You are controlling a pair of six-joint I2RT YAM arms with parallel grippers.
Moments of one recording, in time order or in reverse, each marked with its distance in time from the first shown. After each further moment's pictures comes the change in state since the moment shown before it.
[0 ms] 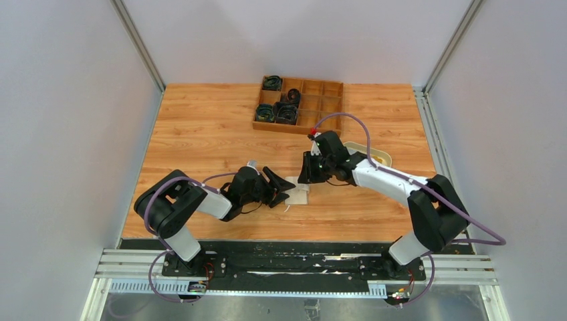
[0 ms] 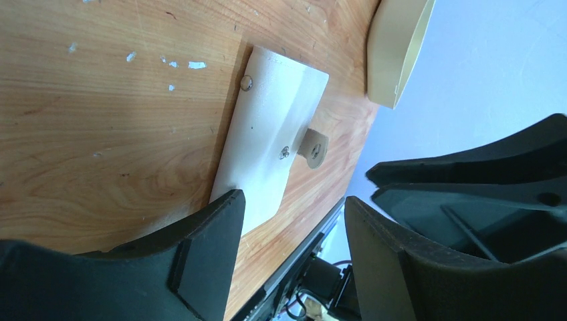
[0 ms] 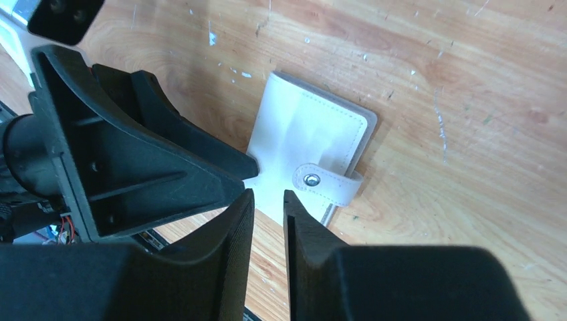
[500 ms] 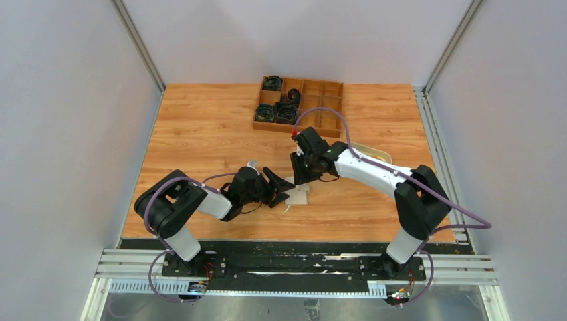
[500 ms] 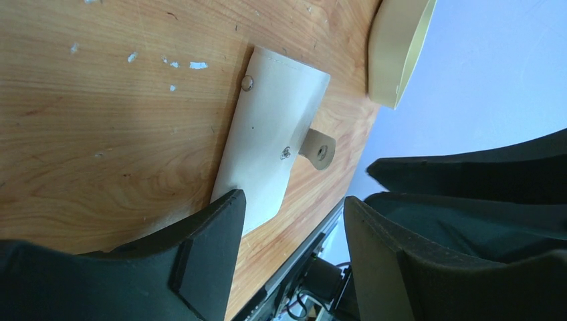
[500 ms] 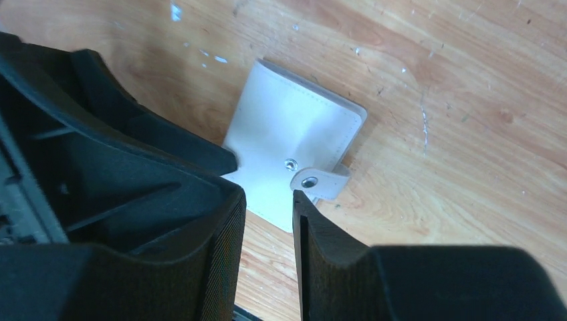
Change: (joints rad) left arm 0.000 0.000 0.001 -0.003 0.000 0.003; right arm 0.099 0.126 0.266 -0.292 0.197 -0.117
